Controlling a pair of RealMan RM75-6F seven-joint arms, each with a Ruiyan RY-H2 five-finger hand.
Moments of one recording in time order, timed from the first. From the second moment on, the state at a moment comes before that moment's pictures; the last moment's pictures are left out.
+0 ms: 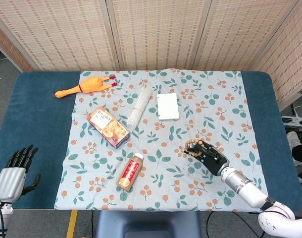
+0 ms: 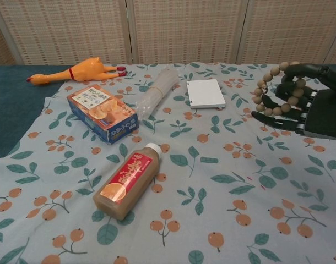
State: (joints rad) left arm -0.12 -1.14 -0.03 -1.67 1.49 1.45 0.12; right arm 0.44 -1.18 0.31 -1.75 -1.43 0.54 2.00
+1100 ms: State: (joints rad) left arm -0.12 -1.14 -0.04 -1.67 1.49 1.45 0.12; right arm 0.67 -1.27 -0.12 -1.57 -1.82 0.94 2.12
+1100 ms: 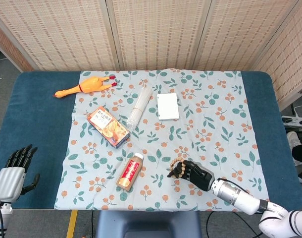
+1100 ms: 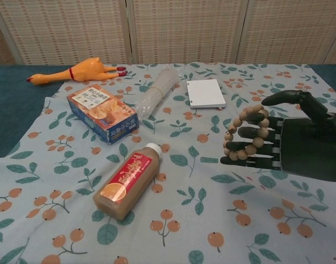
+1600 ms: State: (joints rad) left arm -0.12 -1.14 -0.03 -1.67 1.49 1.45 0.12; right arm 0.71 -1.28 -0.18 -1.59 -1.76 0.99 2.06
